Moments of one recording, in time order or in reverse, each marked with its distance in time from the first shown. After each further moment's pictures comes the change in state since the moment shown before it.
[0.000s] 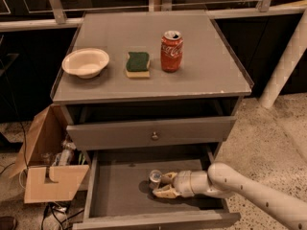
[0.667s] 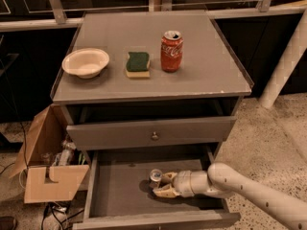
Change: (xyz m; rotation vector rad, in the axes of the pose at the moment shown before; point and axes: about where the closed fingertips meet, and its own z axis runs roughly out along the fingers) arm 0.000 0.000 0.000 0.000 0.000 0.000
